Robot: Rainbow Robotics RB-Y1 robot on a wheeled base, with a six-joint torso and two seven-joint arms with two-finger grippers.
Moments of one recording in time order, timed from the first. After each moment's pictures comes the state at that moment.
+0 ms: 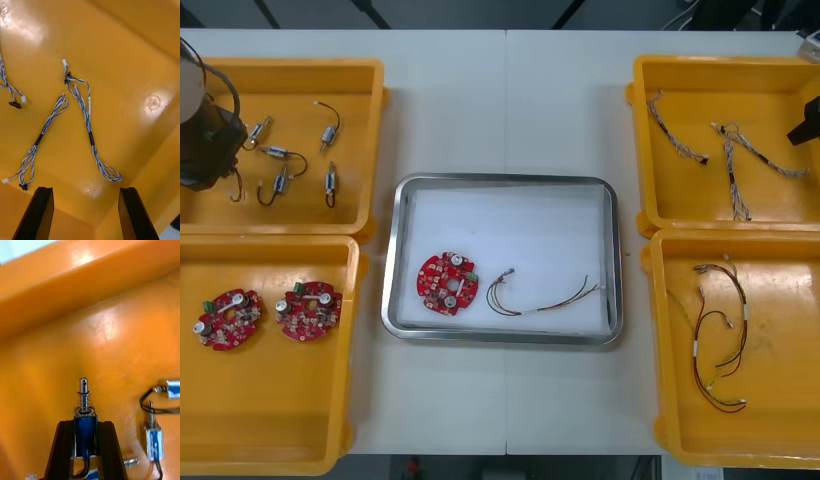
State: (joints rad) right arm -1.10 -1.02 0.50 -0.75 -1.24 1.28 2.25; left arm -0.93 1.02 -0.66 -1.13 0.88 1.24 -0.06
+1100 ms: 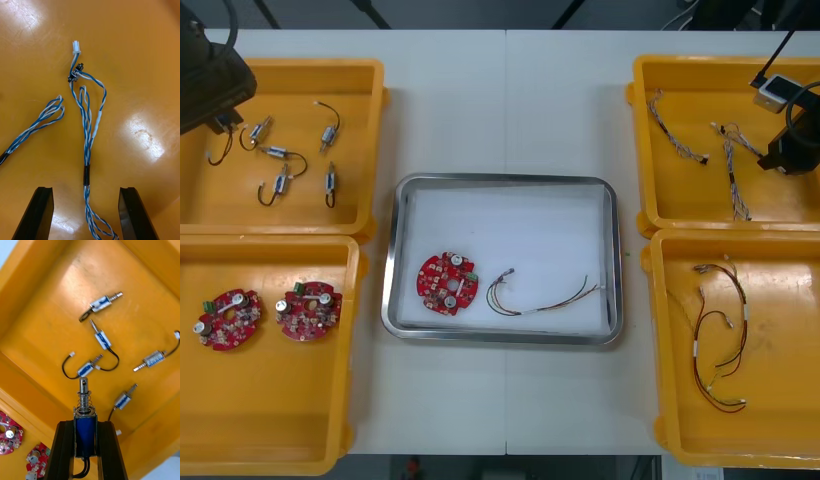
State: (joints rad) right arm -1.14 -0.87 0.65 -0.44 -1.35 0.99 2.65; left arm -0.93 0.97 -0.29 -1.54 0.82 1.78 -0.42
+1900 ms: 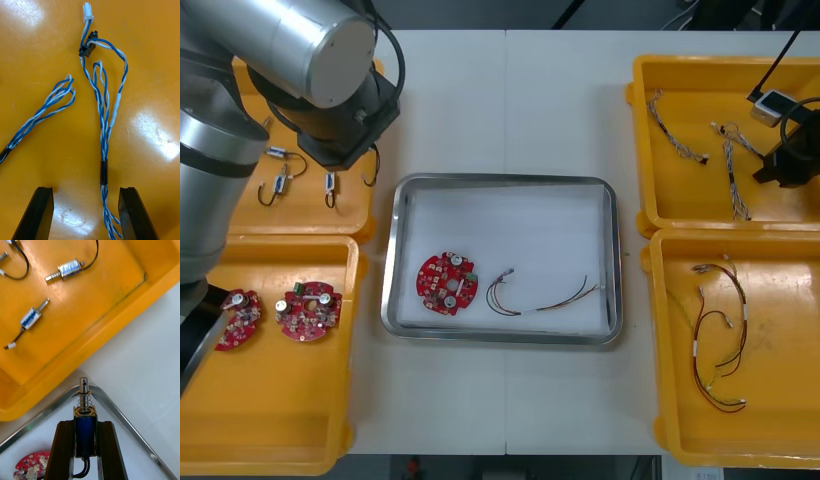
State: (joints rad) right arm -1.14 -0.83 0.65 -0.35 -1.36 0.98 2.67; left arm -0.86 0.49 -0.26 -1.82 0.40 1.91 -0.07
